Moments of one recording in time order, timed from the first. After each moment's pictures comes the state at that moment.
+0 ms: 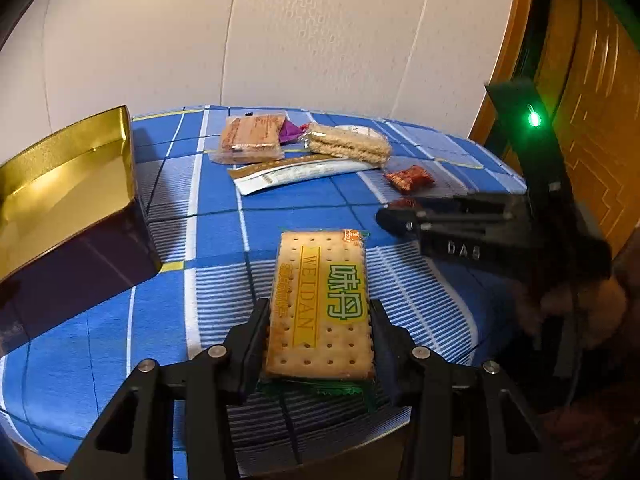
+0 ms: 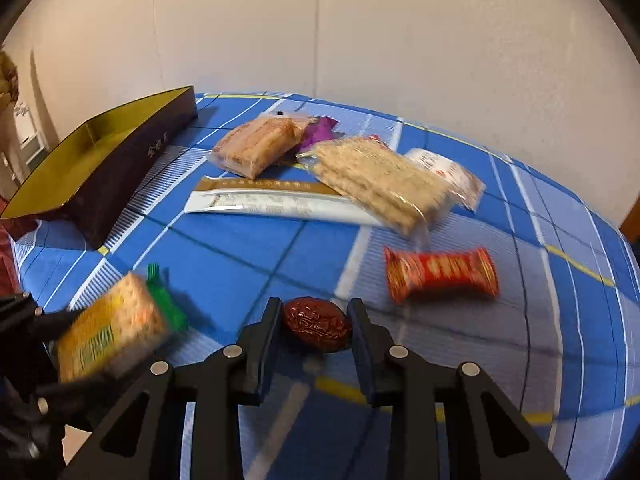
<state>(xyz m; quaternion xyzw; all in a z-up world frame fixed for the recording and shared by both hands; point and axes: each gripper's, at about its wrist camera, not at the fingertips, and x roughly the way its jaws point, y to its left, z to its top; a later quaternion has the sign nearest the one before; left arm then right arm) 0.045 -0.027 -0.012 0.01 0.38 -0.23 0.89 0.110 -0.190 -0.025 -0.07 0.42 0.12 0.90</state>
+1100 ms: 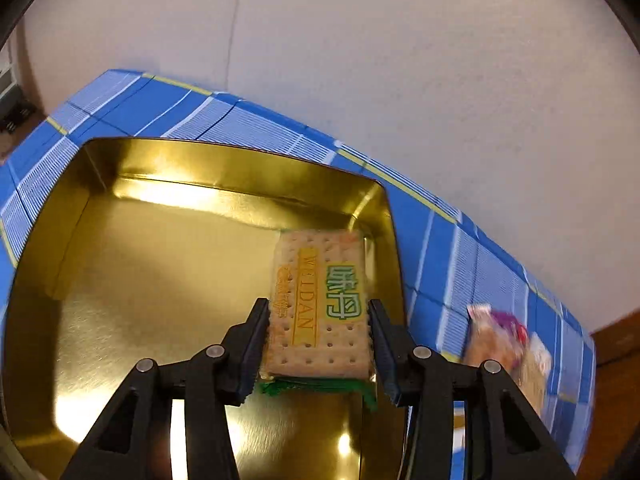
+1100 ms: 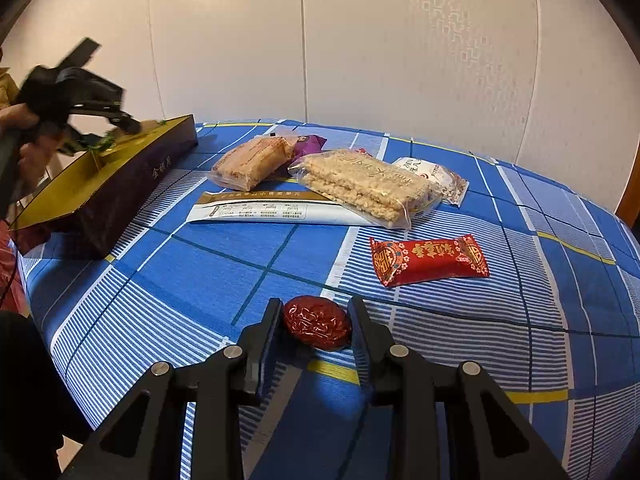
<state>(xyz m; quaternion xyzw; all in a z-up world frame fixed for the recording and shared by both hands) 0.260 0.127 0.041 -0.19 0.47 0.07 0.86 0.092 -0.203 -0.031 -0.04 0.37 0.12 0.92</state>
